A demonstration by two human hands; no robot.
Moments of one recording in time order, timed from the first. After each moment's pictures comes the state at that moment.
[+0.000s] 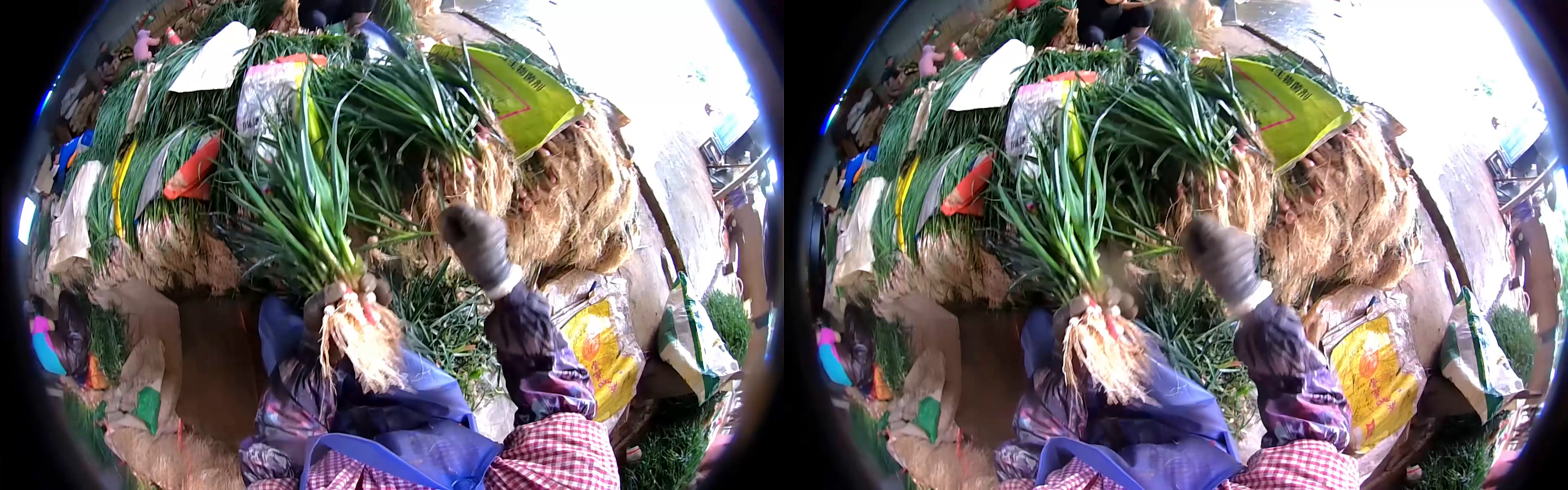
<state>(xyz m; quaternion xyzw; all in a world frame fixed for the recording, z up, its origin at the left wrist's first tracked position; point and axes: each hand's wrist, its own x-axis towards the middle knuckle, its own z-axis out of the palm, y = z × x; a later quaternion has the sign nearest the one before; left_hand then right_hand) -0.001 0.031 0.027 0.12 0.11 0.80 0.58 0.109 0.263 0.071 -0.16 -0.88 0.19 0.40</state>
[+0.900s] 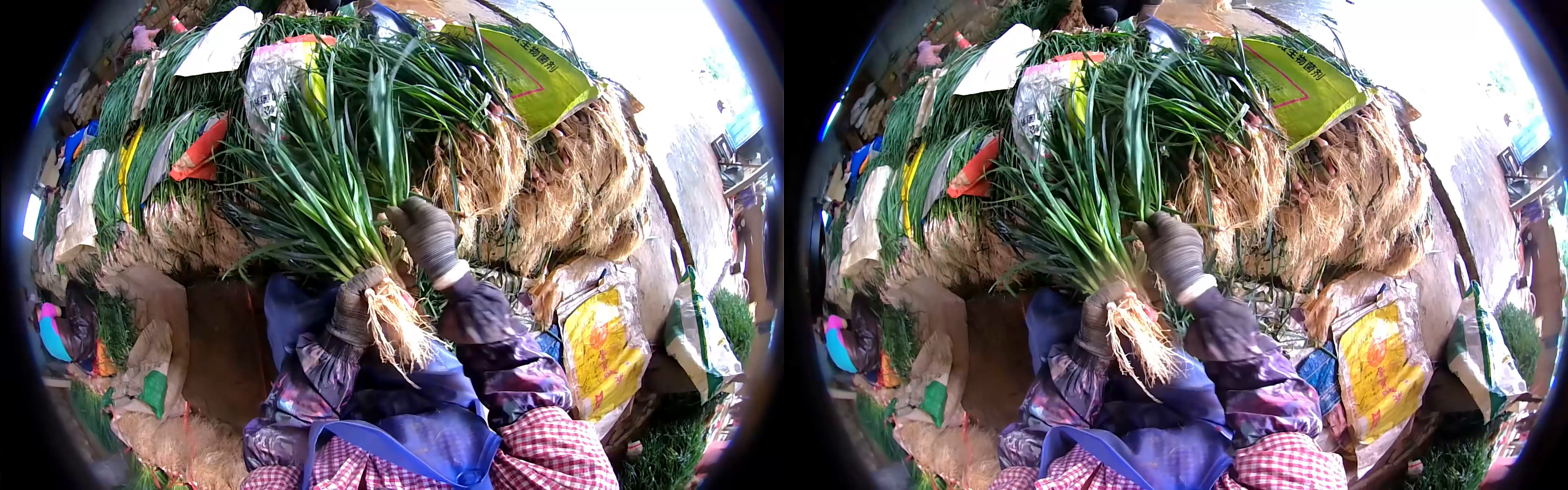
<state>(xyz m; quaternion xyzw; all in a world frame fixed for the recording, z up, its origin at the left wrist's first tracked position) 0.021 0.023 0.020 0.03 0.30 0.74 0.60 0.061 0.195 0.024 -0.20 -0.82 0.46 0.26</state>
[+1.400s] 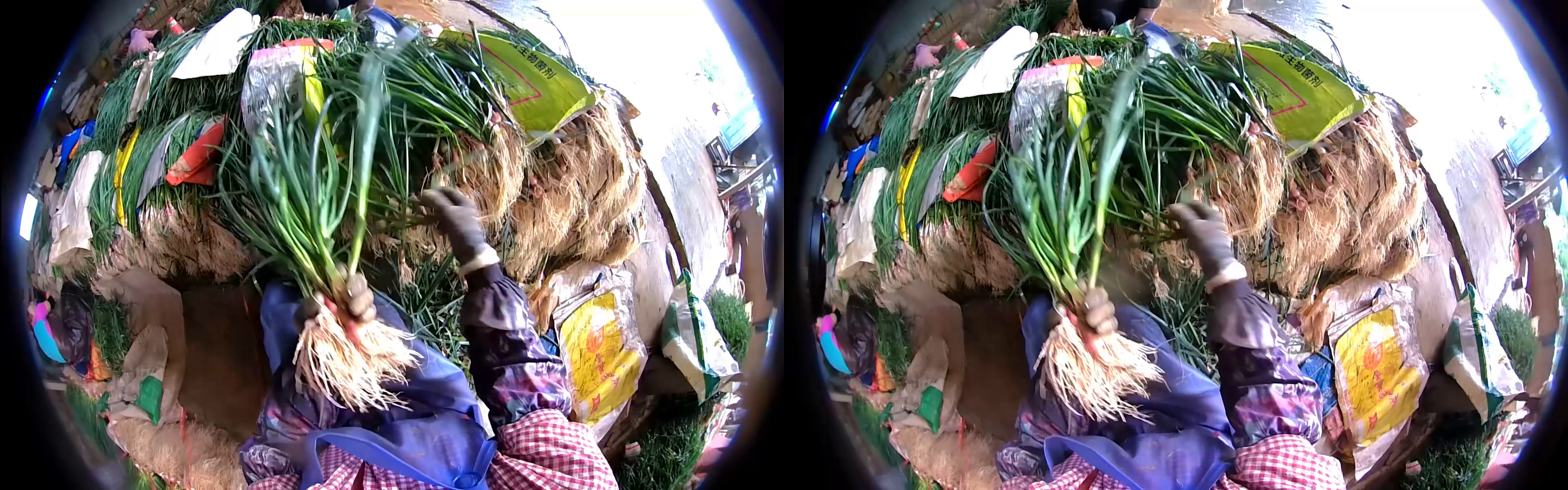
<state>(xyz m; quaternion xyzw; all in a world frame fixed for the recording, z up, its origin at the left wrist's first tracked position) -0.005 0.016 0.016 0.23 -0.10 0.76 0.61 0.070 0.245 0.047 -0.34 -0.59 0.70 0.21</state>
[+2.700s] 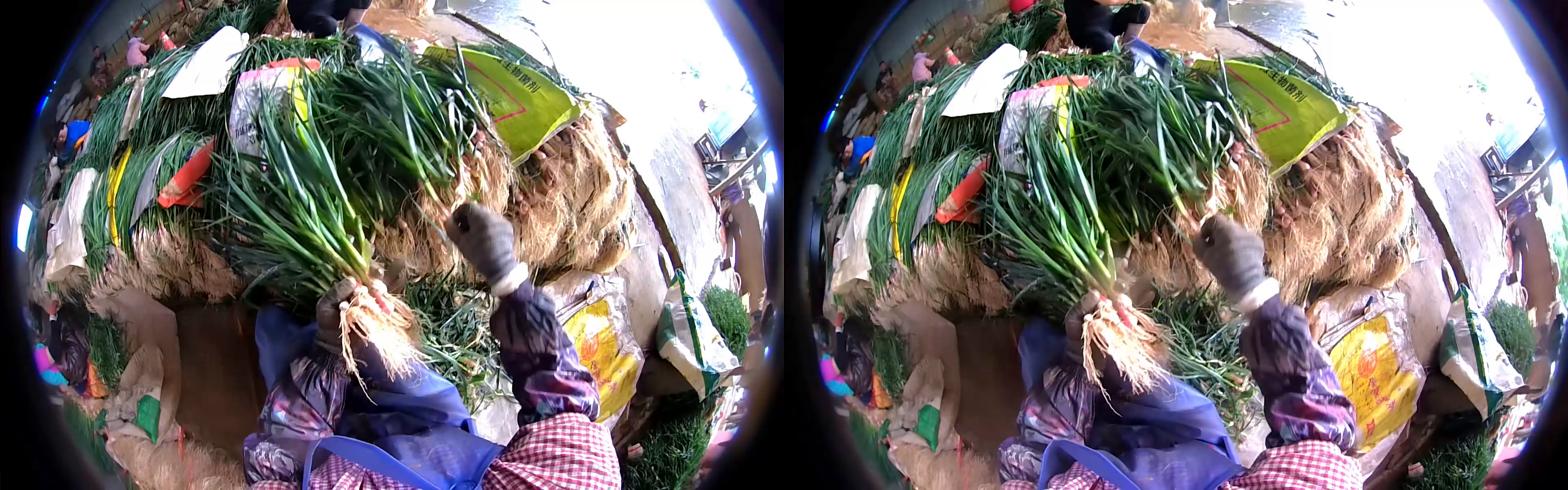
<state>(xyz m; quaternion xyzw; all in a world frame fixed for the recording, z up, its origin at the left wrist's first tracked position) 0.000 0.049 0.015 0.06 0.12 0.81 0.58 0.115 0.278 0.073 -0.29 -0.91 0.12 0.28</state>
